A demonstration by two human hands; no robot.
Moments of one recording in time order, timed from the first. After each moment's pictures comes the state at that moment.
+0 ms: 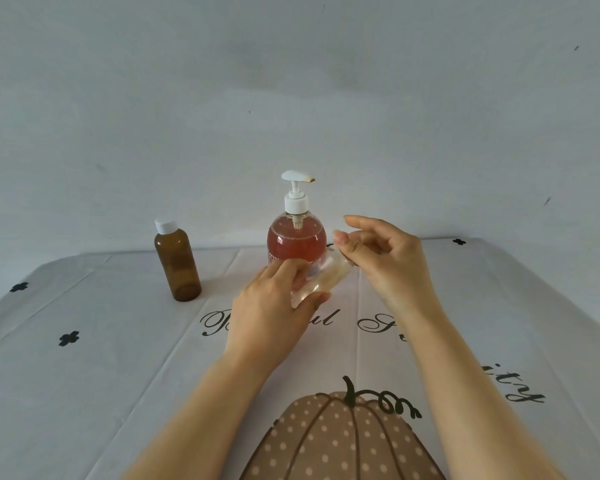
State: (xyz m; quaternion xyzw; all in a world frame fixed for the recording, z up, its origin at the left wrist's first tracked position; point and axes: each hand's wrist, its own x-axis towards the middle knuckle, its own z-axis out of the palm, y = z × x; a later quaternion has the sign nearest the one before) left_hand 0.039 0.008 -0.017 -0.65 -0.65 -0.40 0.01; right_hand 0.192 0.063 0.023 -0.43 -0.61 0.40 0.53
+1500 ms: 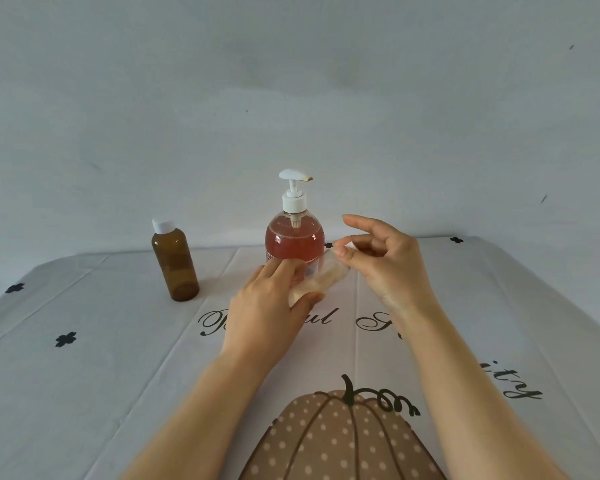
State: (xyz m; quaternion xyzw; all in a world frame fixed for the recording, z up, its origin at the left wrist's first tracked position) left_hand 0.036 0.011 -0.020 -0.66 -0.65 -0.38 0.03; right_hand 0.192 0.065 0.021 -0.44 -0.61 0.41 0.51
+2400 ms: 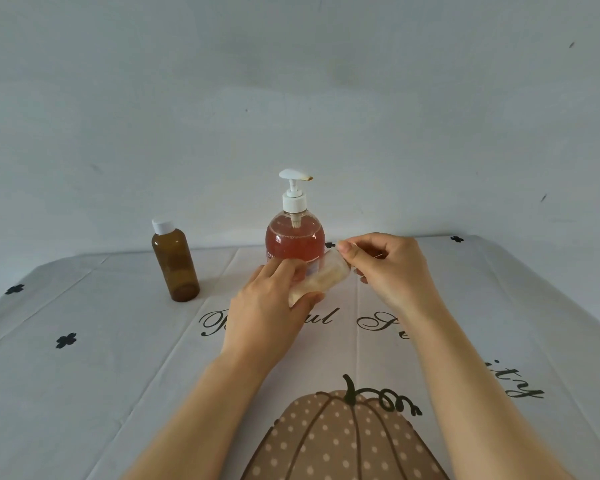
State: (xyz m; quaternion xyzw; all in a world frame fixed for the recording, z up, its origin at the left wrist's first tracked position) left_hand 0.036 0.011 -0.020 -0.66 -0.64 -0.38 0.03; right_hand 0.194 0.066 0.019 -0.50 -0.63 0.35 0.47
